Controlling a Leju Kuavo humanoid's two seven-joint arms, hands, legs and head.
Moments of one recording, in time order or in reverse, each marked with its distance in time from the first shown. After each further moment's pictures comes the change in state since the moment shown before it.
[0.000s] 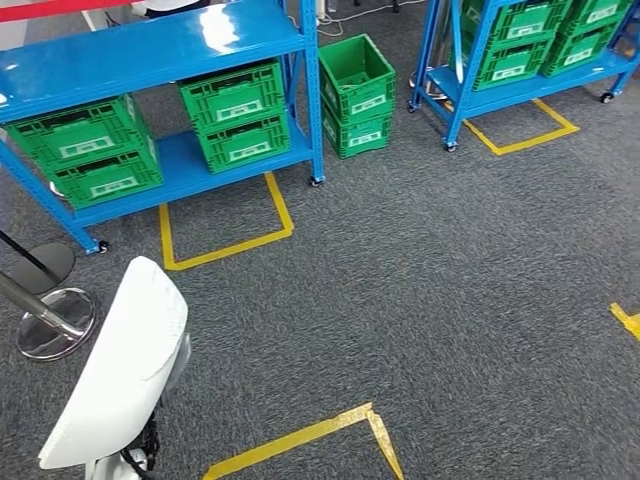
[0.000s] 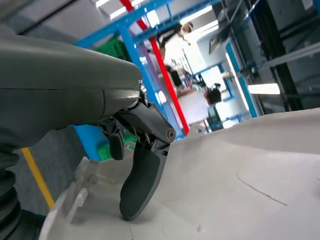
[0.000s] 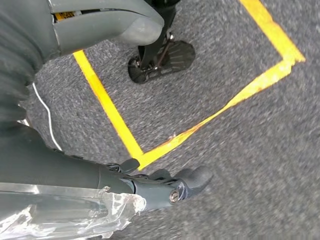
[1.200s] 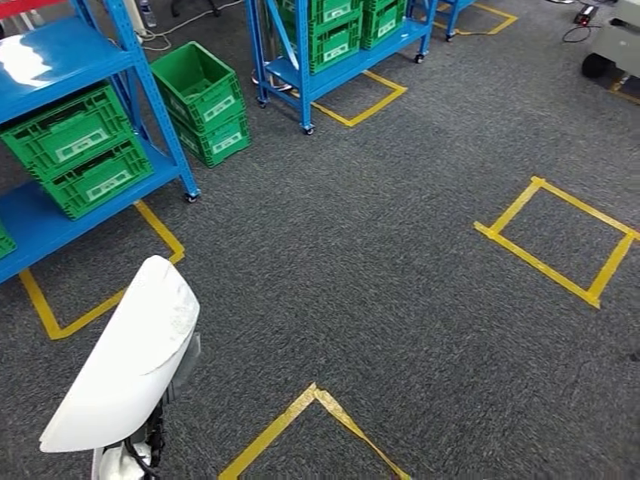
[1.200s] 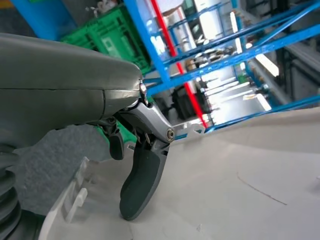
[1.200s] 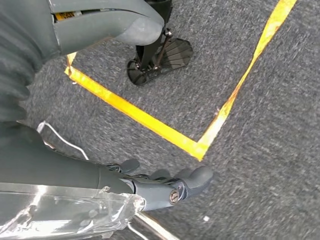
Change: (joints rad) left arm -0.018 0.004 0.002 0.049 0.039 -0.067 -0.006; right arm 0.004 0.011 -0.072 -0.025 0.048 0.016 0.000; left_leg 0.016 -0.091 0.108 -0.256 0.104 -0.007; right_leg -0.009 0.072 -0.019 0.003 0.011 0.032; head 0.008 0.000
